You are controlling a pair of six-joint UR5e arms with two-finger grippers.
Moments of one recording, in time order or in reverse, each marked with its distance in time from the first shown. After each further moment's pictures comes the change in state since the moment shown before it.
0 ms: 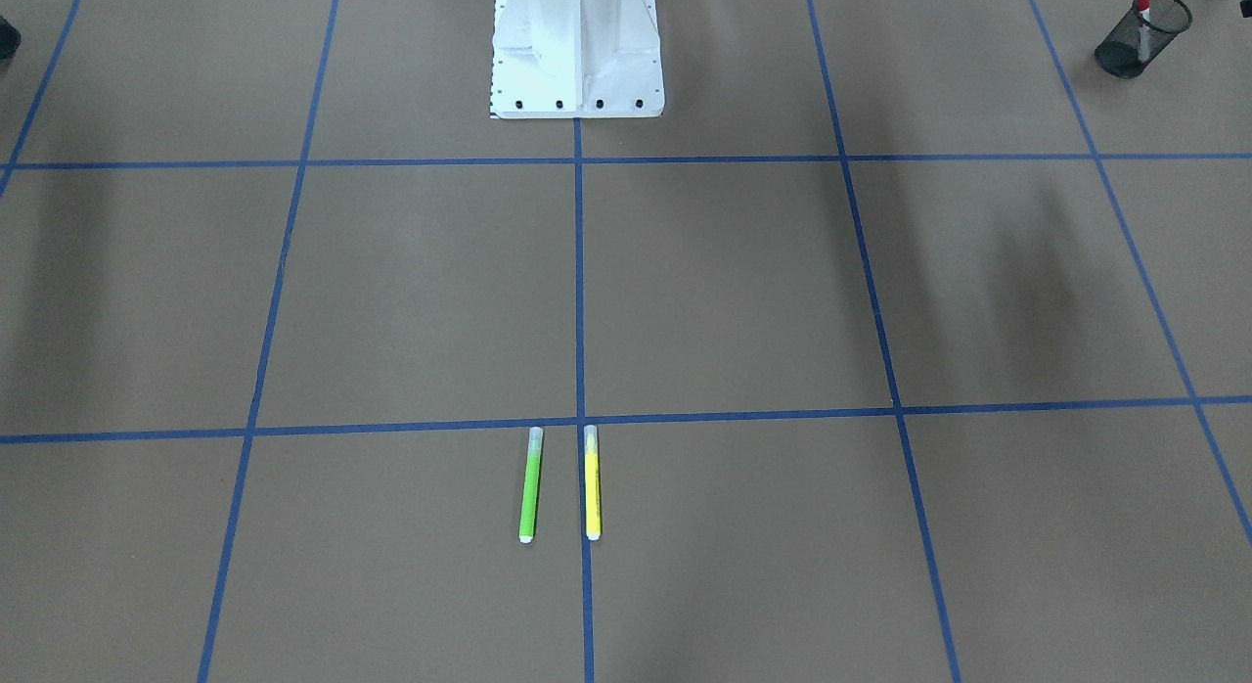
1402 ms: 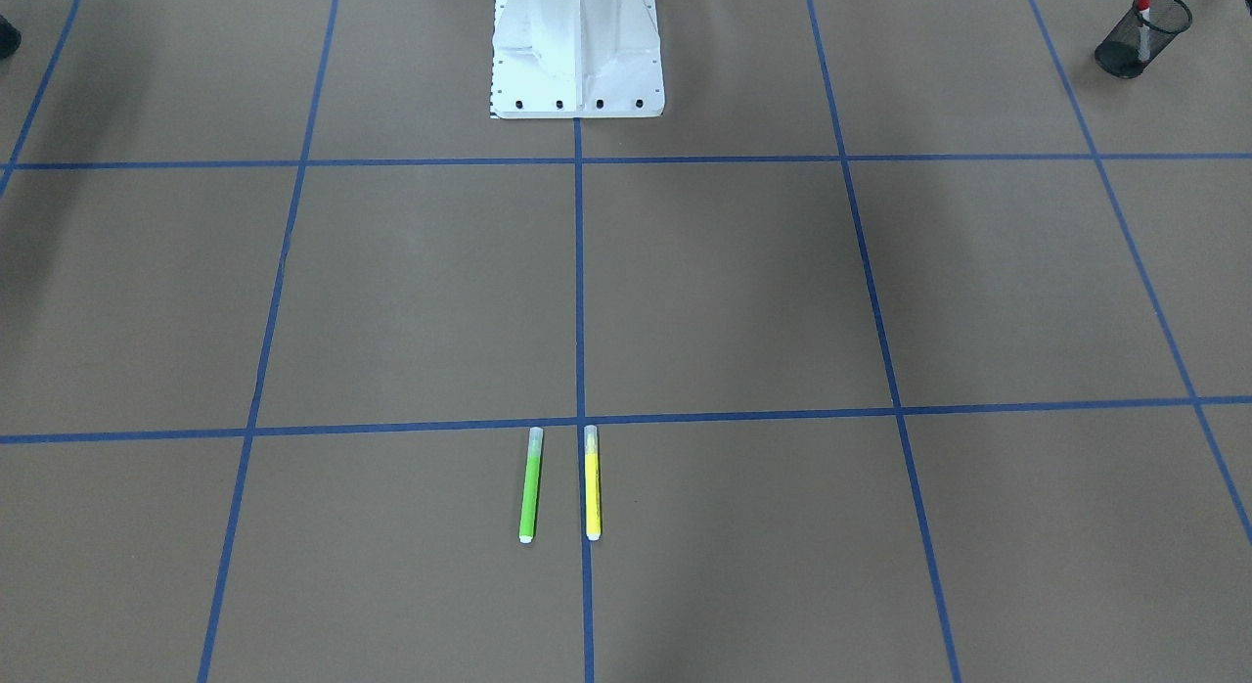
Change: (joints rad) left arm 0.110 -0.264 -0.155 -0.280 -0.019 -0.240; right arm 0.067 -0.300 -0.136 -0.188 -0.025 -0.286
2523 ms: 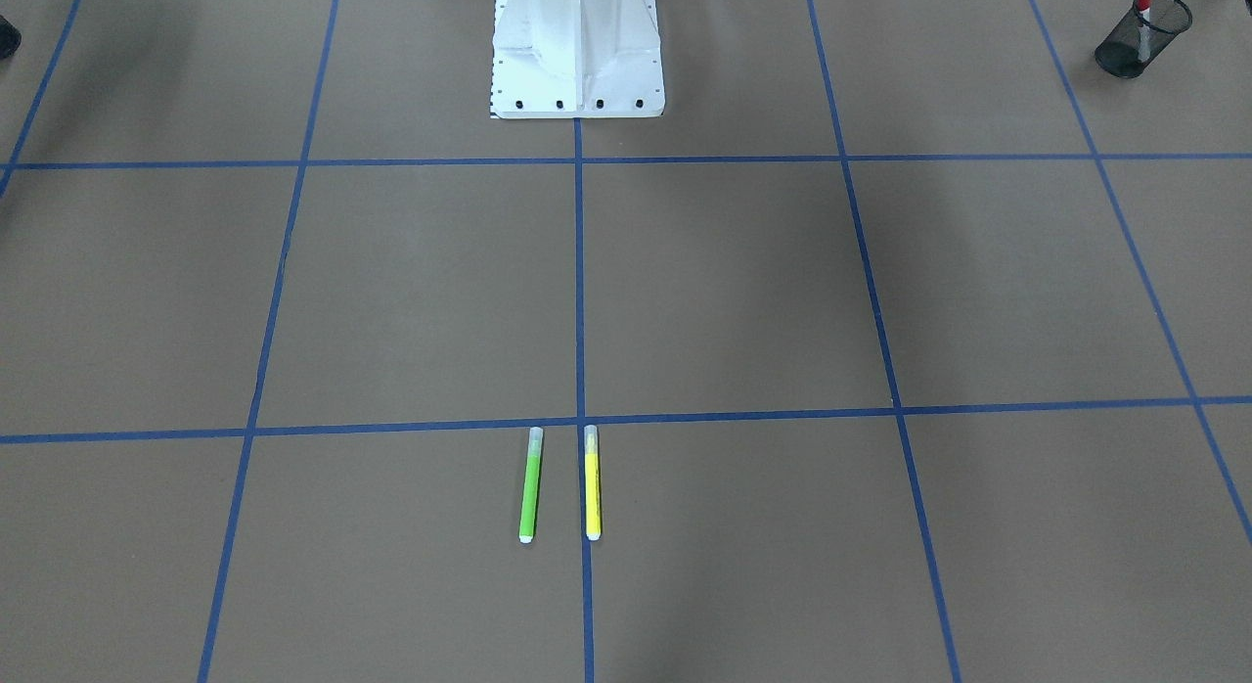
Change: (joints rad) left arm 0.001 0.003 -0.024 -0.011 0.007 -0.019; right arm 0.198 -0.081 -0.097 -0.103 -0.128 -0.034
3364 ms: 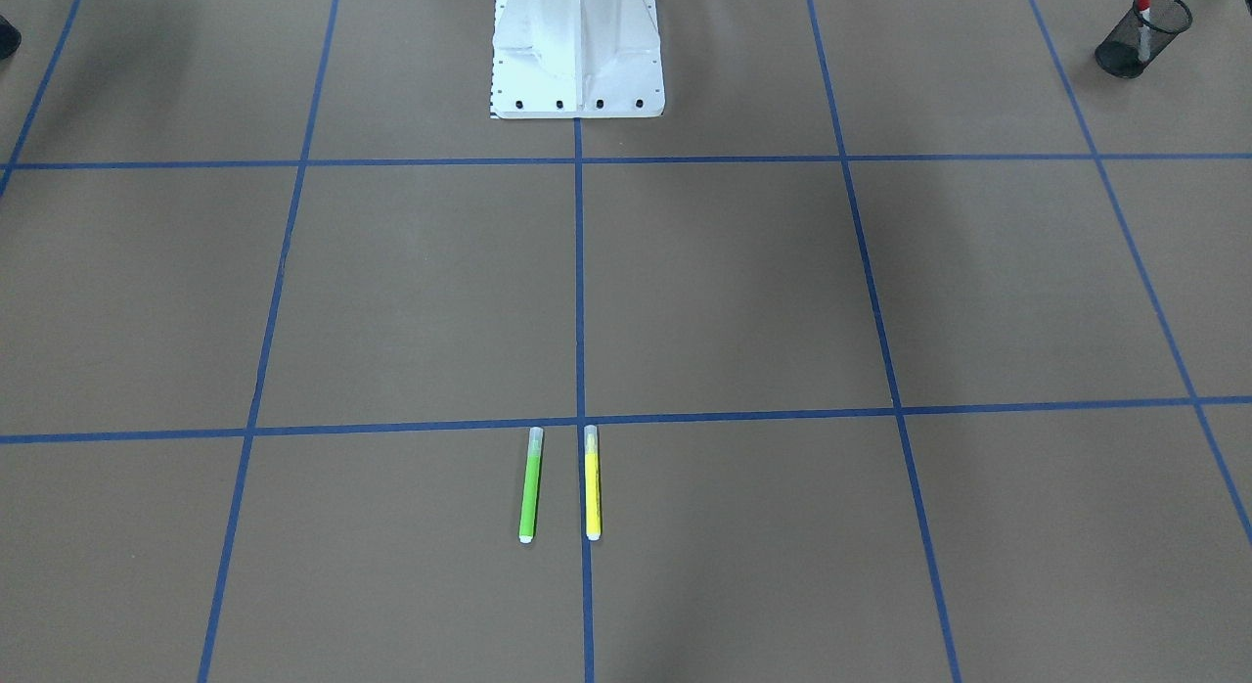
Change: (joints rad) left arm -0.001 0.008 -0.028 0.002 0.002 0.000; right arm 0.023 0.018 -0.076 -0.042 -0.007 0.015
